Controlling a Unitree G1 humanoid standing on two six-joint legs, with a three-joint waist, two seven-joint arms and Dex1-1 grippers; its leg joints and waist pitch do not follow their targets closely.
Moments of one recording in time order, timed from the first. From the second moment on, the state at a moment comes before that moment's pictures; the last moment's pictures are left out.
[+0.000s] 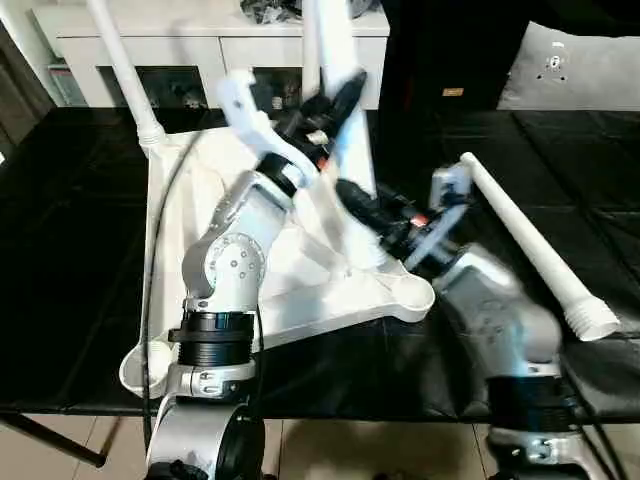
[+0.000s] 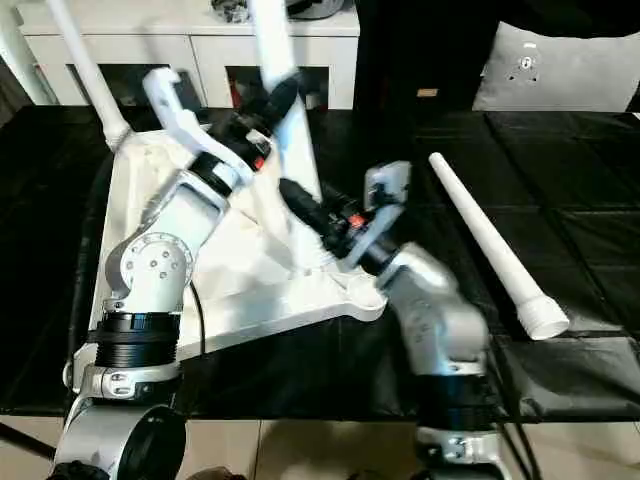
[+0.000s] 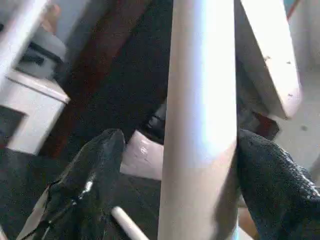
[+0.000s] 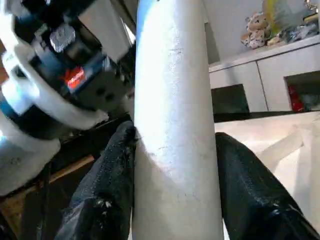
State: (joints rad) left arm -0.72 -0.14 0.18 0.12 -0.58 0.35 -0.25; right arm -0.42 -0.02 -0.09 0.05 0.44 0.42 0.71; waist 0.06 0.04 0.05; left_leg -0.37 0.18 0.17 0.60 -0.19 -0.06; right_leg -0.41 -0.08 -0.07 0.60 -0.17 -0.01
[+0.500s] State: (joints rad) left arm -0.72 -0.14 0.12 0.13 -0.53 0.30 -0.25; right arm -0.40 -0.04 -0.03 0.06 0.39 0.31 0.70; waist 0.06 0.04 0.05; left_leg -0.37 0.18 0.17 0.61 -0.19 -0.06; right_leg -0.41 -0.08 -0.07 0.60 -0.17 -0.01
